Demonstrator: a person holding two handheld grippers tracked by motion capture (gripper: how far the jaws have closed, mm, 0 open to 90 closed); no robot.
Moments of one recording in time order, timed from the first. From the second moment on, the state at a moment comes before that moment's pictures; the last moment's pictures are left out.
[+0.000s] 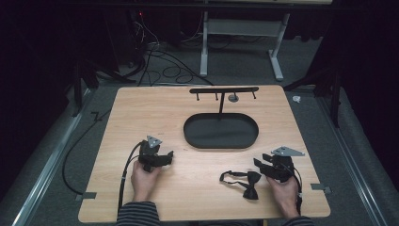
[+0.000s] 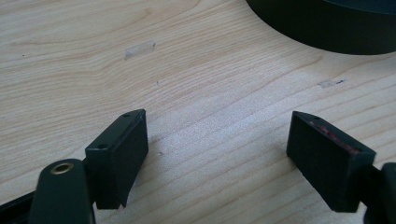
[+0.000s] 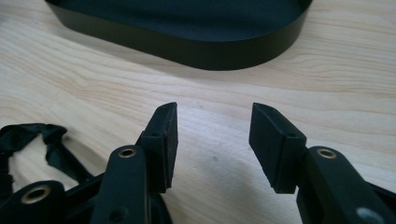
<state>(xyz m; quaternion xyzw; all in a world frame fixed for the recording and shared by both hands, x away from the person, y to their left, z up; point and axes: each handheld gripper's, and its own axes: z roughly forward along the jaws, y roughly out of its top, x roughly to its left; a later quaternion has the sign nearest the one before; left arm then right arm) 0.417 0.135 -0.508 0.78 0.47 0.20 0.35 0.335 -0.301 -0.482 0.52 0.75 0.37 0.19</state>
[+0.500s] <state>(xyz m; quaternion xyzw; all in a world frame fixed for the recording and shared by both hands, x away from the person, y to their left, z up) 0.417 0.135 -0.508 0.78 0.47 0.20 0.35 0.325 -0.276 -0.475 0.47 0.77 0.39 0.18</state>
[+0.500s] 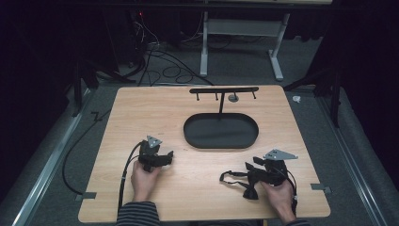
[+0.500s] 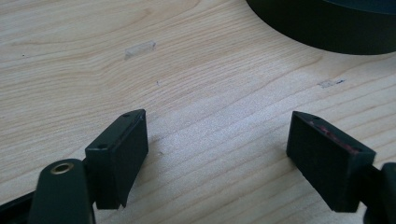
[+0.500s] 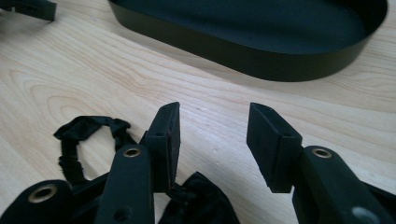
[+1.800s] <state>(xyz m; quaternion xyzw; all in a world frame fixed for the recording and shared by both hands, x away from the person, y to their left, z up) 0.417 0.136 -0.507 0.78 0.47 0.20 0.35 0.335 -0.229 -0.488 0.40 0.84 0.35 0.10</state>
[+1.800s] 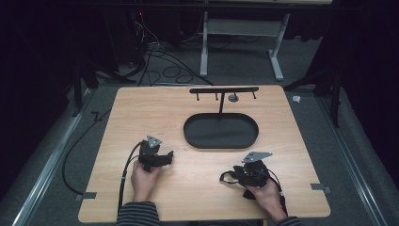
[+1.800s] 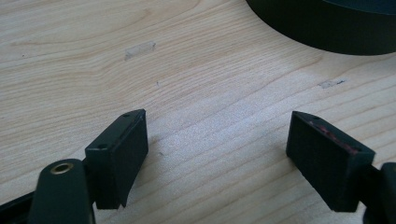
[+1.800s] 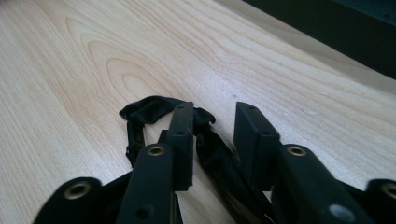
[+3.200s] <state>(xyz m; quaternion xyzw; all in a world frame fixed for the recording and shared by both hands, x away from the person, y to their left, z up) 0.417 0.135 -0.507 0.78 0.47 0.20 0.35 0.334 -0.248 -0.435 0.39 0.82 0.40 0.16</state>
